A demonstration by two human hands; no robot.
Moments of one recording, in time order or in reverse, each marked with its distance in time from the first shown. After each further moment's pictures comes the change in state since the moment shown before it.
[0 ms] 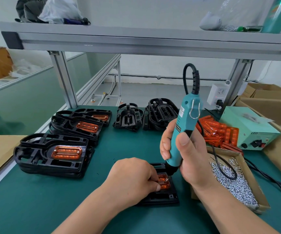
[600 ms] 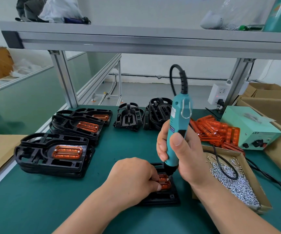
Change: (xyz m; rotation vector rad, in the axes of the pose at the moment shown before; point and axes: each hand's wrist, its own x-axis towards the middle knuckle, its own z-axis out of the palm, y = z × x) left_hand 0.000 0.001 -0.002 -0.006 -0.023 -0.014; right_hand 0.005 0.008 0.001 -0.051 -0.058 0.023
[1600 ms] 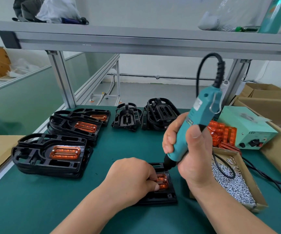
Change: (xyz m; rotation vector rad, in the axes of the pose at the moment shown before) left_hand -0.001 -0.001 -0.001 0.005 0.004 0.009; right_hand 0.001 -0.014 0.005 0.163 0.150 -0.142
